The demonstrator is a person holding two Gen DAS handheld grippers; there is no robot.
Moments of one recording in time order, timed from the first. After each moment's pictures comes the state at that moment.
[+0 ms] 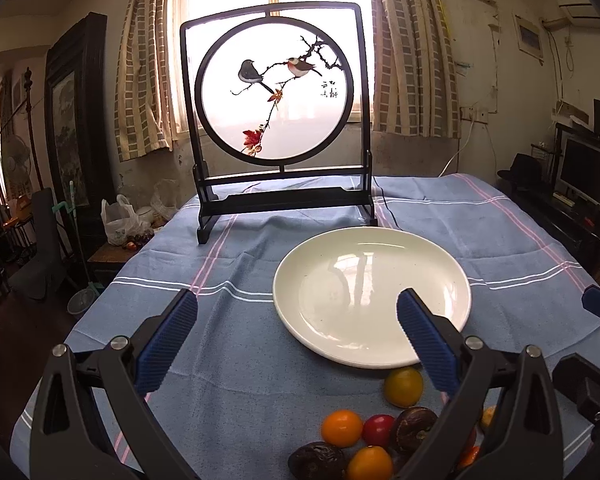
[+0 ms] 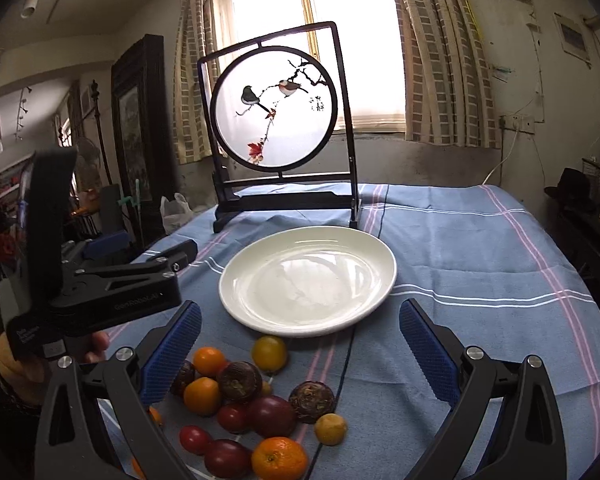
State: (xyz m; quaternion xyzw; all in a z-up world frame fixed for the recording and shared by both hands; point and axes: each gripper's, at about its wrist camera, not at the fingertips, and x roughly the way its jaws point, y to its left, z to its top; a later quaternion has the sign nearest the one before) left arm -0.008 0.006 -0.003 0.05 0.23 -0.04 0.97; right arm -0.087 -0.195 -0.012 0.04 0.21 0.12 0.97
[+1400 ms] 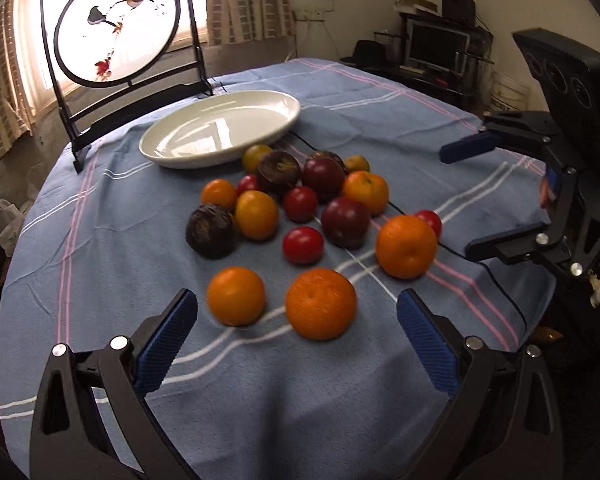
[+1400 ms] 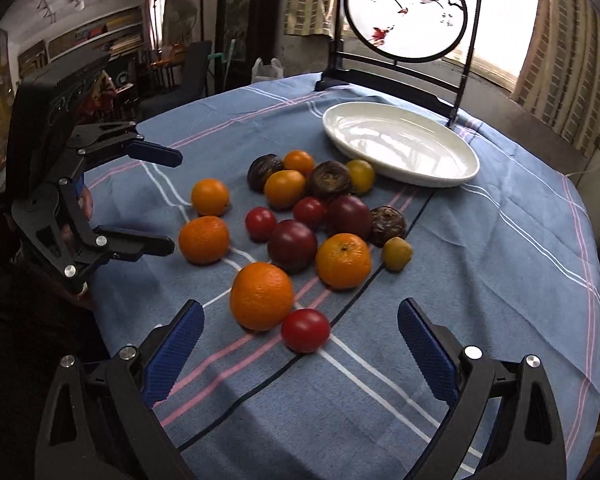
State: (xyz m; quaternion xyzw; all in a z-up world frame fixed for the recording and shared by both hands) left arm -0.143 0.022 -0.088 0.16 0.36 -0.31 0.86; right arm -0.174 -0.155 -0.082 -0.17 0.38 0.26 0.87
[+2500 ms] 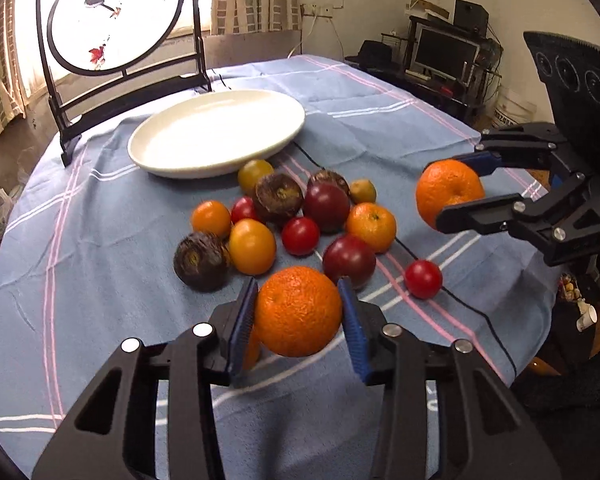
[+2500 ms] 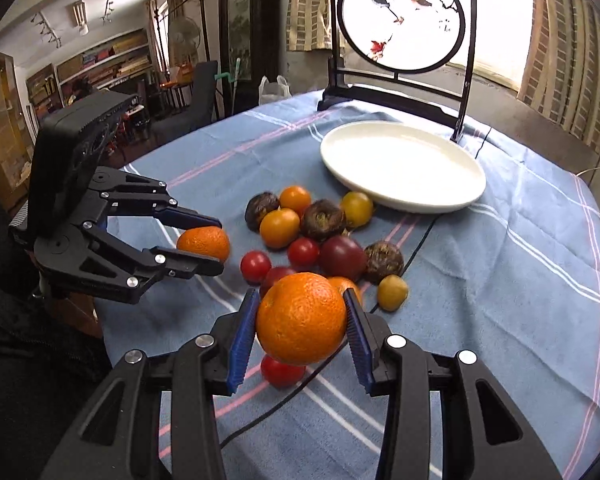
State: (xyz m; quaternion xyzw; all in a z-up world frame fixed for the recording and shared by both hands) left arm -0.101 0.006 -0.071 0.12 0.38 -0.30 0.86; right arm -0.138 -0.178 -0.049 -0.10 0.36 0.29 0.88
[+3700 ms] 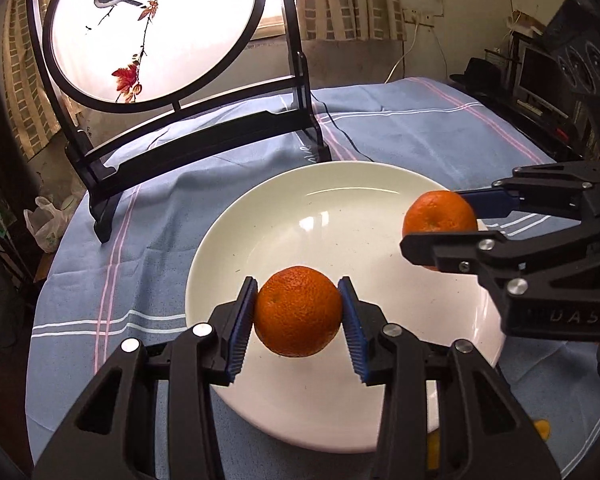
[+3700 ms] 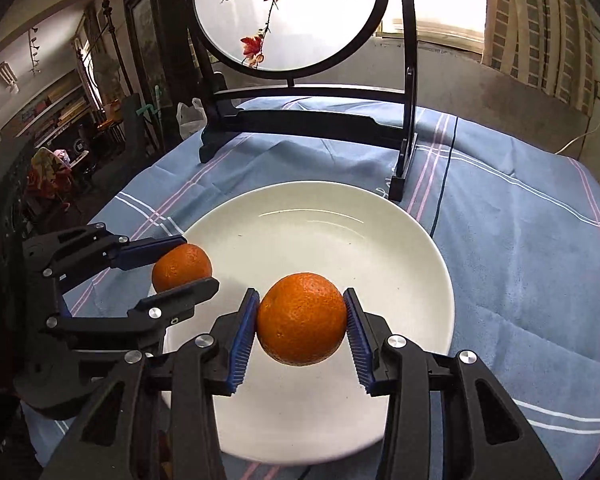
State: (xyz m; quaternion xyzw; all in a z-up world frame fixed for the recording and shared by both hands) left arm 0.134 -0.049 -0.064 0.14 0.38 -0.15 0.90; right arm 0.136 -0.181 -0.056 -0.03 0.40 0.20 0.89
